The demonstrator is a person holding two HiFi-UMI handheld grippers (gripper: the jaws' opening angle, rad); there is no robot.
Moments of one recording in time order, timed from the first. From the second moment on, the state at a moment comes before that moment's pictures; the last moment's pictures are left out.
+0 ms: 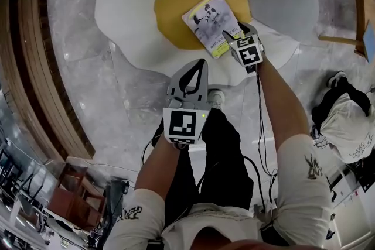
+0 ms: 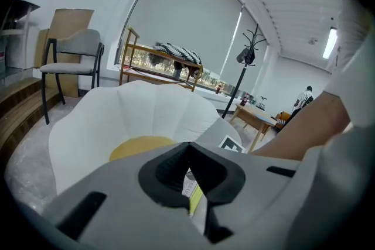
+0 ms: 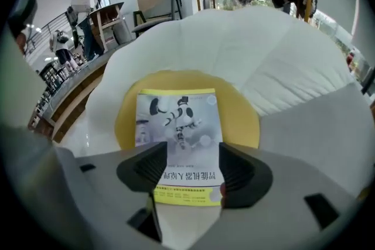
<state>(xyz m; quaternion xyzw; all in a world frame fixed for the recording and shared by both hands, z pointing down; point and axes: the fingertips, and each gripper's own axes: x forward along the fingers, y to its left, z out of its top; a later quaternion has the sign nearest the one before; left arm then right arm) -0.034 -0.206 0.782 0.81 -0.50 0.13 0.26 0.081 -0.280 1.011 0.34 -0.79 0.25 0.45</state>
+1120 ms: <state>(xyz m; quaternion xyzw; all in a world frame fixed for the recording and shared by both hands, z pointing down) -0.005 -0.216 0.846 0.83 -0.47 0.13 0.29 0.109 -0.289 1.096 0.20 -0.78 0.37 0.47</state>
